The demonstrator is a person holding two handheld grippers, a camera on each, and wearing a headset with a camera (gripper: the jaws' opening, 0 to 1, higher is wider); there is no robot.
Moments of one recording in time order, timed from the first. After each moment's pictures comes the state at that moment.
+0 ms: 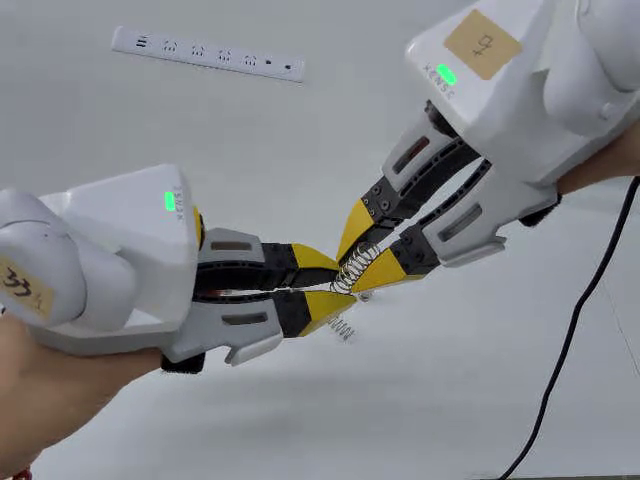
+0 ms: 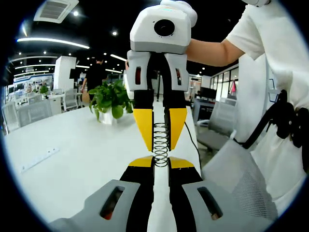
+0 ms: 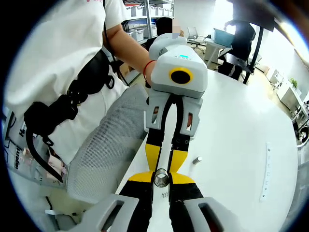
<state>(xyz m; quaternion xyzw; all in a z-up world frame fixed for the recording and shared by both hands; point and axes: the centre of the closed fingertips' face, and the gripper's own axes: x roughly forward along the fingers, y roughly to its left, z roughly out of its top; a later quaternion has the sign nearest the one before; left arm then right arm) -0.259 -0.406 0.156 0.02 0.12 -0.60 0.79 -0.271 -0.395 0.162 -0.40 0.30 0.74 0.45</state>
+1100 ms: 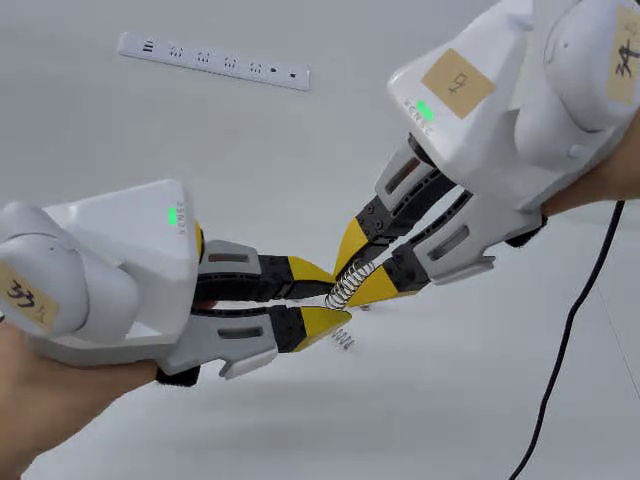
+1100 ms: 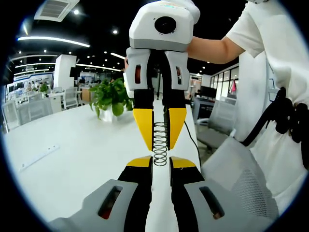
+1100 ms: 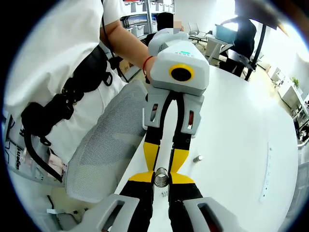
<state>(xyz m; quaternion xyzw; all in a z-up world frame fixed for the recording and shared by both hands) -0.259 -0.400 0.148 0.02 0.13 -0.60 0.79 -0.269 -0.386 0.156 -0.42 0.31 0.73 0.45</state>
